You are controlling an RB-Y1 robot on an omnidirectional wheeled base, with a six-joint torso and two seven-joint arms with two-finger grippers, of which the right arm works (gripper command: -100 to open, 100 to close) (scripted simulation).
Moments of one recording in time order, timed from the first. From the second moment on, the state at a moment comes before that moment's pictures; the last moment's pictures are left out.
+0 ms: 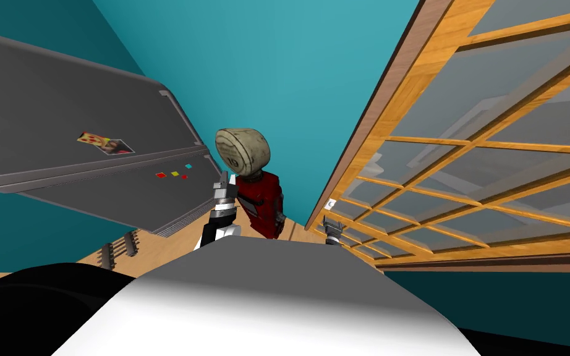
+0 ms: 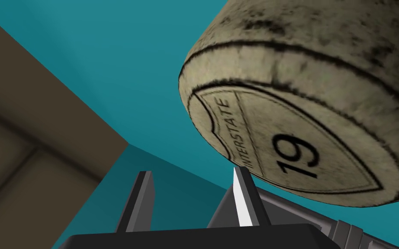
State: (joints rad) arm 0.19 -0.33 0.42 -0.98 -1.00 -0.98 -1.16
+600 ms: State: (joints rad) arm 0.13 -0.37 0.34 -0.81 -1.06 -1.00 -1.26
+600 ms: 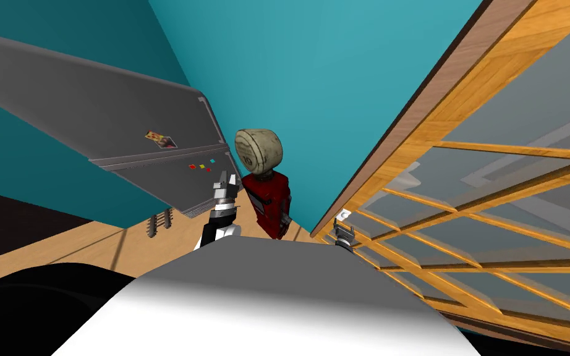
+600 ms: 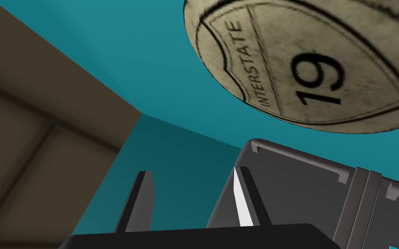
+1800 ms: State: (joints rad) arm 0.10 -0.41 0.25 -0.66 -1.12 -1.01 -1.35
